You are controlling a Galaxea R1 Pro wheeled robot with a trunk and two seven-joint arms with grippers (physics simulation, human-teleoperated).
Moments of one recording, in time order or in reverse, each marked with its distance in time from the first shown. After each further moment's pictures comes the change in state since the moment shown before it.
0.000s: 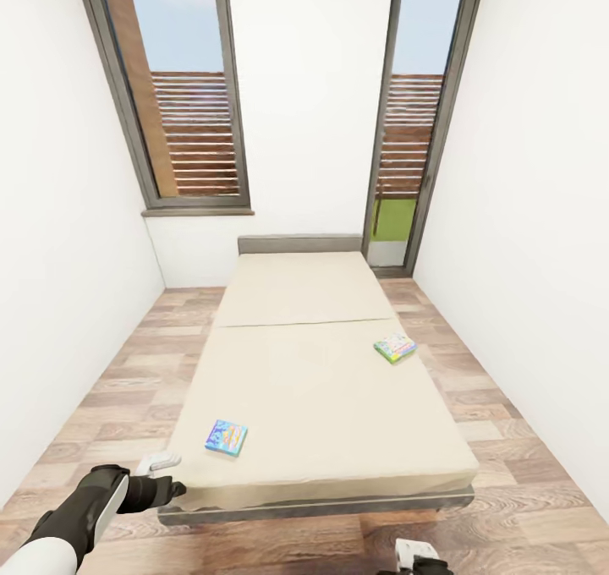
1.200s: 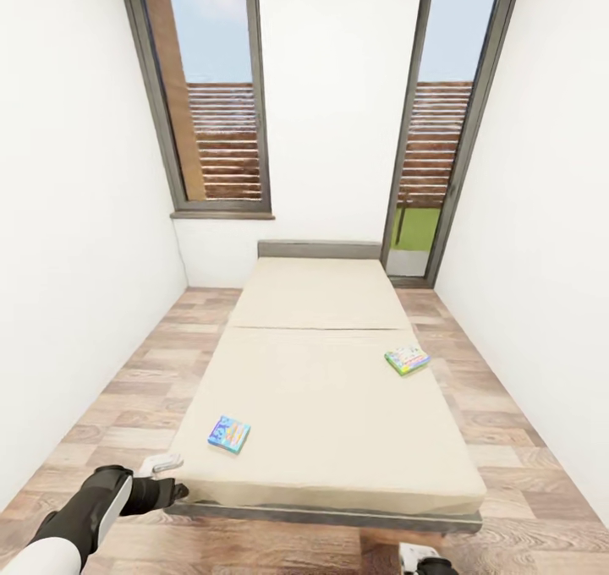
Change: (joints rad) left arm -0.001 -0.011 -0.001 0.007 -0.001 0.008 0.009; right arm -0.001 -0.013 -0.006 0.000 -0.005 0.050 0.007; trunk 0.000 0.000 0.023
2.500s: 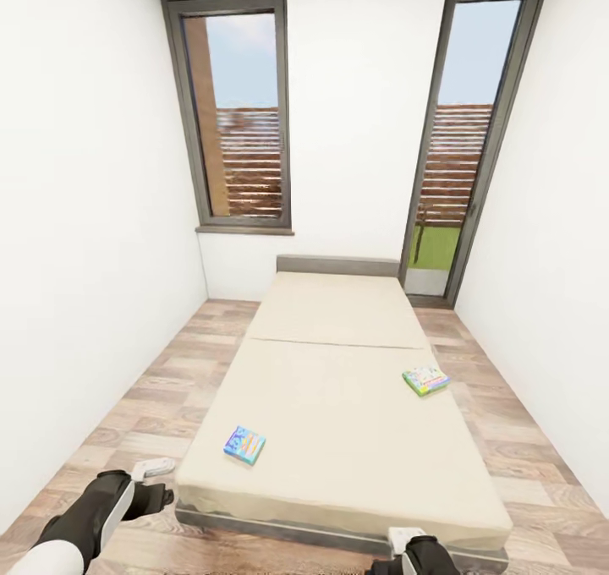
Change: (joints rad) left arm 0.003 -0.011 0.004 0.026 0.005 -0.042 0.209; right arm 0.000 0.010 0.082 -0.111 0.003 0.125 -0.005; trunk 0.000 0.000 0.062
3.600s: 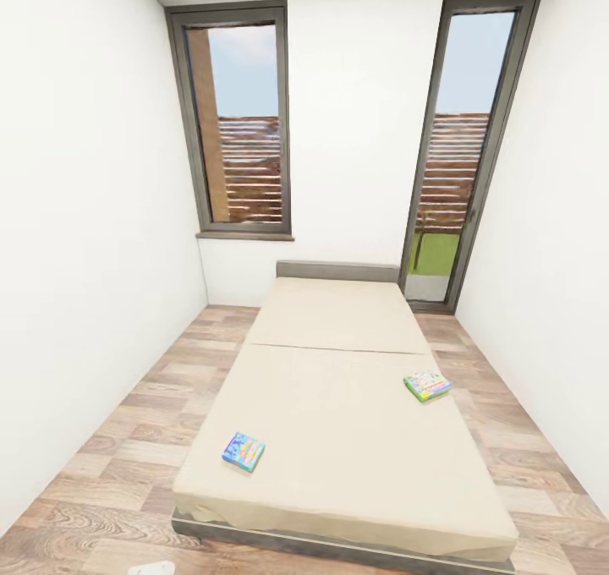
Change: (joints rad) left arm 0.165 -0.092 -0.007 0.323 -0.002 -0.483 0.228; right arm 0.027 -0.005 0.002 0.448 0.002 -0.584 -0.001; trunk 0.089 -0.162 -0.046
